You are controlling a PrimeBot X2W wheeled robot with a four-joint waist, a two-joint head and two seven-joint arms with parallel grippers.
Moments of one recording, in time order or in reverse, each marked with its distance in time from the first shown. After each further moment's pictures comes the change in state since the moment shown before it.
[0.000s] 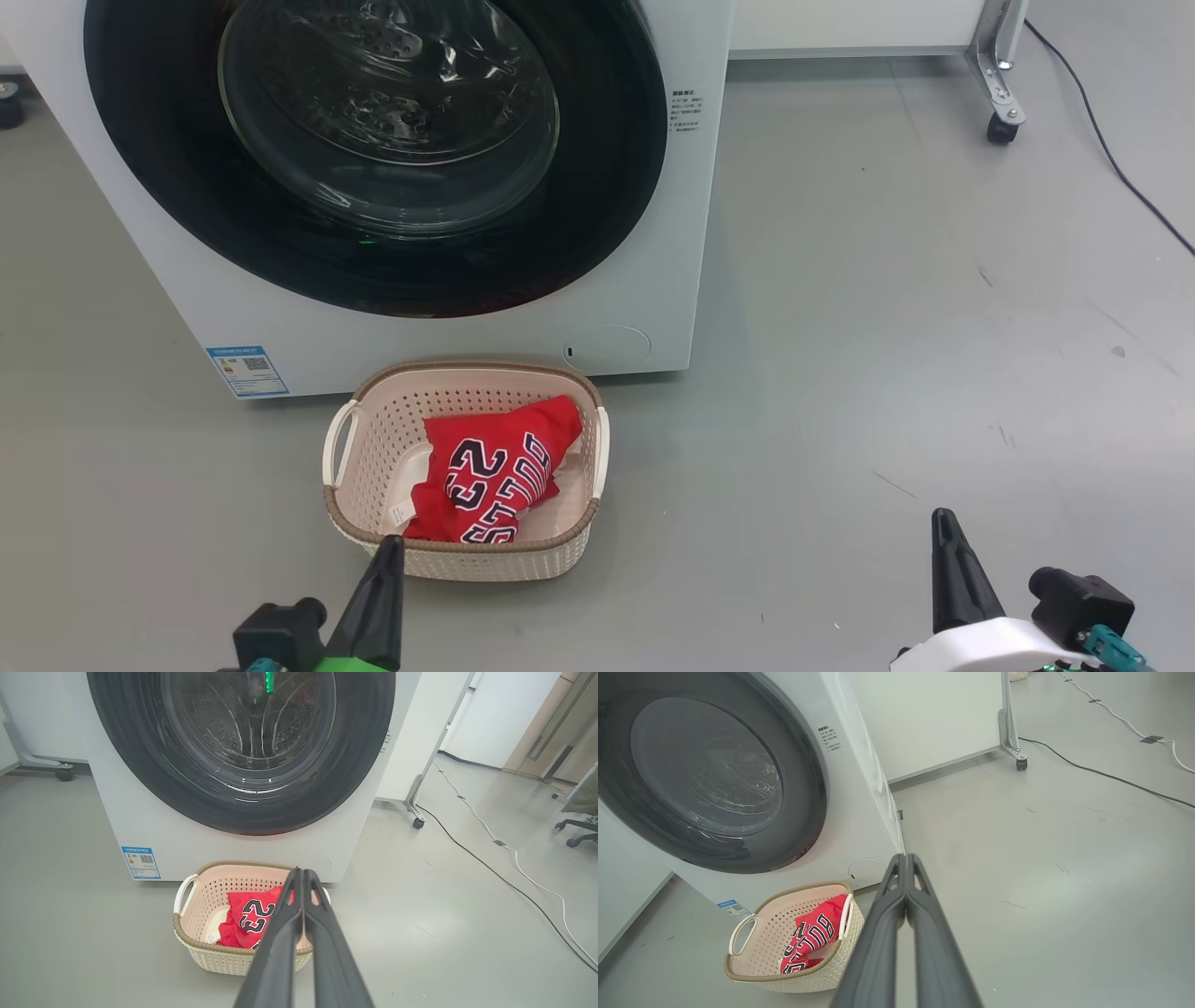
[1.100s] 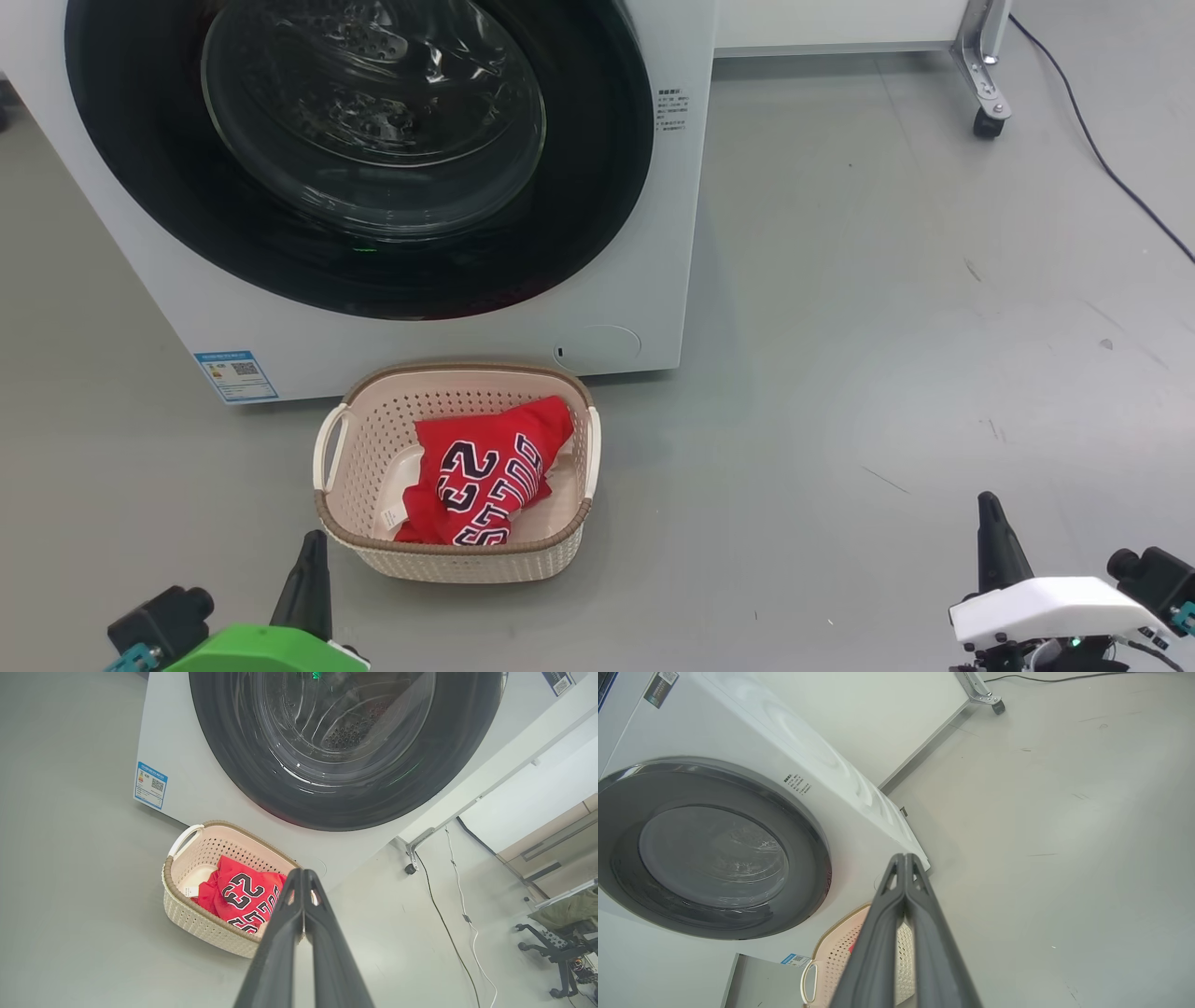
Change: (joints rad) left arm -0.020 0.008 0.127 0.002 -0.456 -0.040 0.109; right arm -0.056 -0.024 -0.086 0.017 0.460 0.028 0.107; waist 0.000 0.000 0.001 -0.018
